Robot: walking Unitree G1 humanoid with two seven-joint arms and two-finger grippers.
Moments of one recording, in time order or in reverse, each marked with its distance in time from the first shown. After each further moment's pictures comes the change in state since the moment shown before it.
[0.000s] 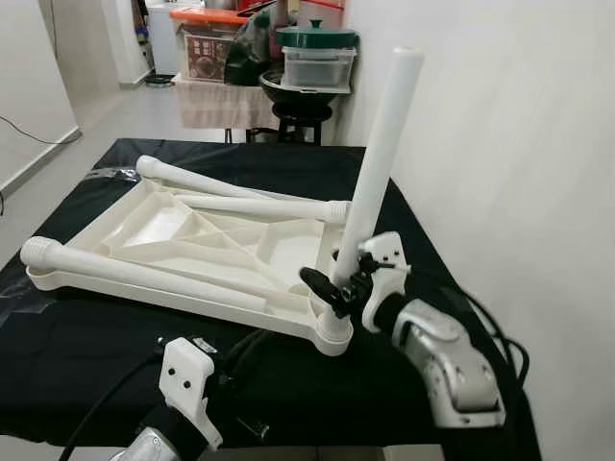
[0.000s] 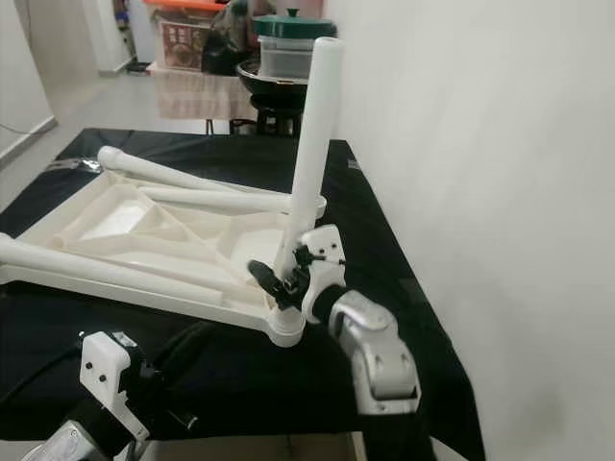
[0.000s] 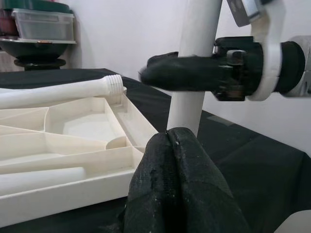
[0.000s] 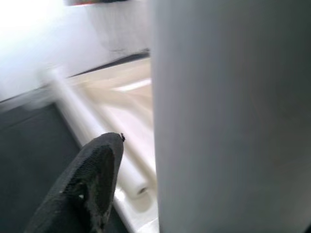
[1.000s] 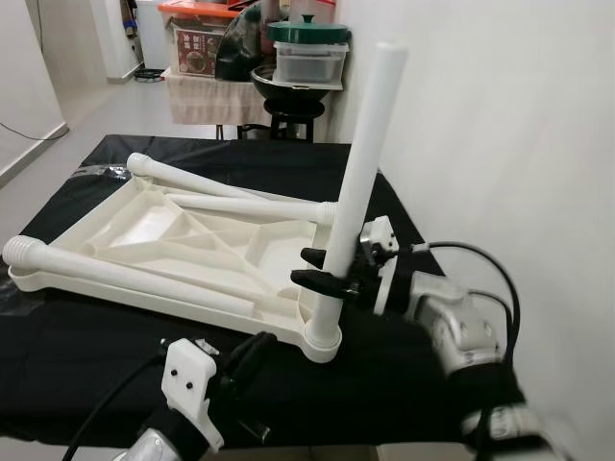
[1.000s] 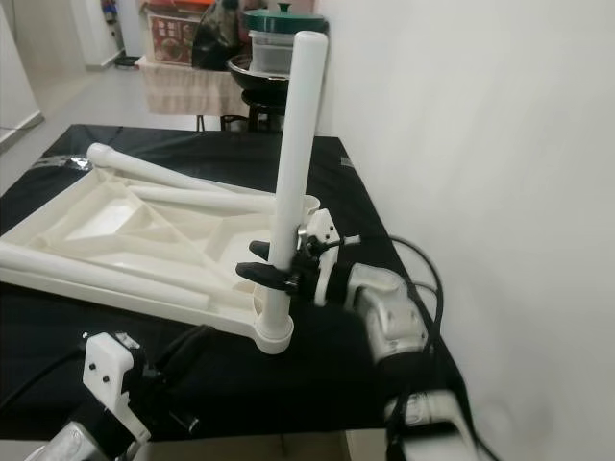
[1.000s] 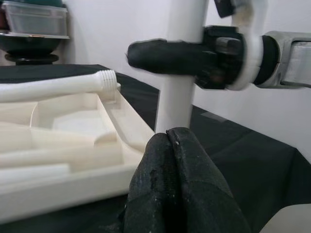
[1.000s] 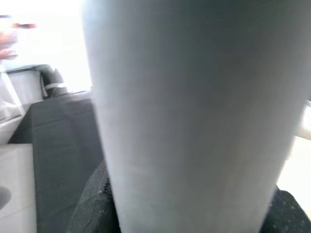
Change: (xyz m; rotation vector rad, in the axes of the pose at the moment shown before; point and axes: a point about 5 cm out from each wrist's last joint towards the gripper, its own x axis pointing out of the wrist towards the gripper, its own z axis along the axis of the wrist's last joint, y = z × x) left arm -0.002 -0.001 -0.004 -0.012 0.017 0.006; right arm 0.020 -0.017 -0.003 0.026 -0.065 0.006
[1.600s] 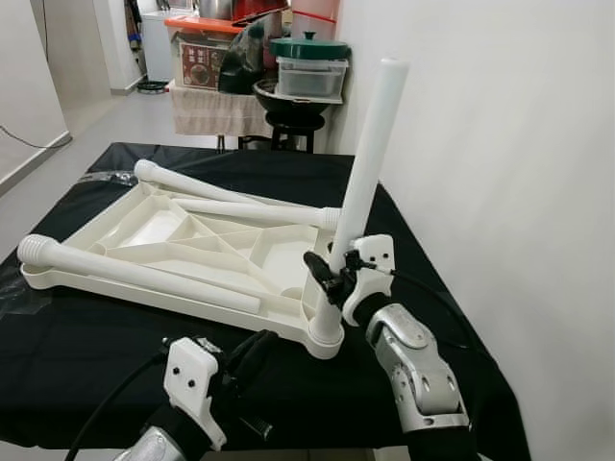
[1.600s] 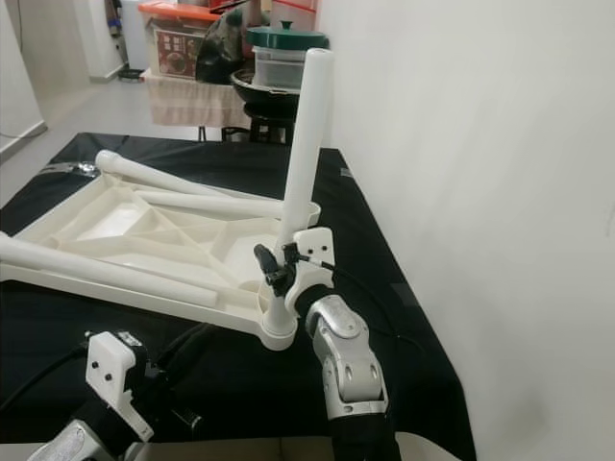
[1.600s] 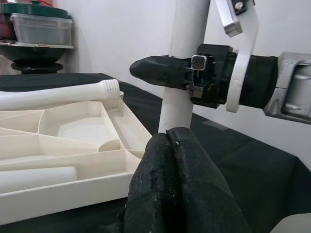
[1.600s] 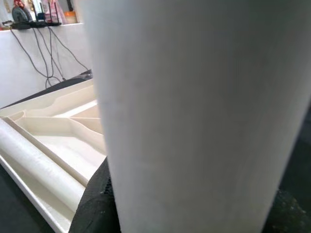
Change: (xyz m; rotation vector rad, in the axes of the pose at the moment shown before) left arm 0.003 0.001 0.001 0.002 -0.010 -0.003; right arm 0.000 0.030 -0.017 0.079 -0.011 -0.461
